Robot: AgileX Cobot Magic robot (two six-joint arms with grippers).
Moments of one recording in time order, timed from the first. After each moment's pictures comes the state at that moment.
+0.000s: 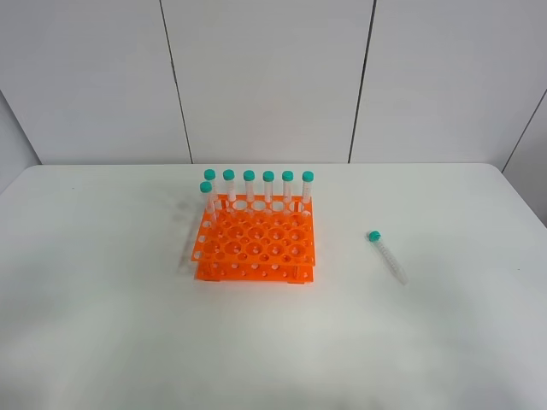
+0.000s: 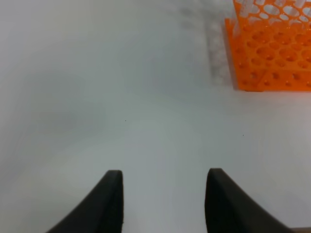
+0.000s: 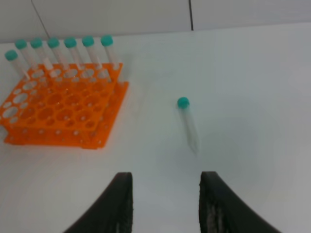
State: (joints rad) left arm -0.10 0.00 -0.57 0.01 1.17 -0.09; right arm 0.01 0.00 -0.51 0.17 0.99 0.02
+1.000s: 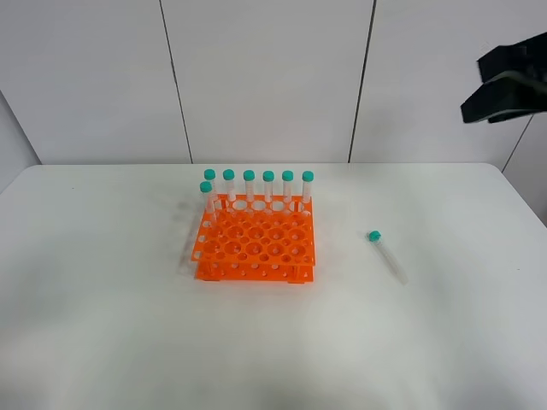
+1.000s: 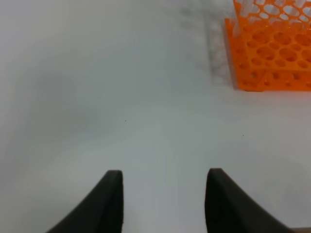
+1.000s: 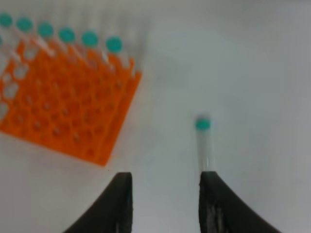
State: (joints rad) left arm -0.10 0.00 -0.57 0.01 1.17 -0.09; right arm 0.02 1.30 -1.31 0.28 1.03 -0.23
